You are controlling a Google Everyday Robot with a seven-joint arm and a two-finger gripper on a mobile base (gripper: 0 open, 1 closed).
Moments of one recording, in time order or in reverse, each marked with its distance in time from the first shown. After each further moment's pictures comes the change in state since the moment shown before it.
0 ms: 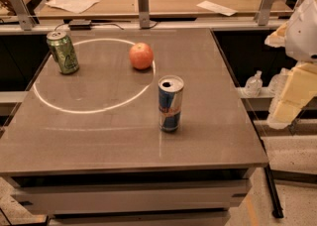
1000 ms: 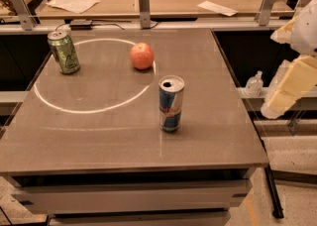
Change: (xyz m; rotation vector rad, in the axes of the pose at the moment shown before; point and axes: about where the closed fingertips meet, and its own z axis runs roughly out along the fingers) arm 0.000 -0.017 0.000 0.029 -0.103 0.108
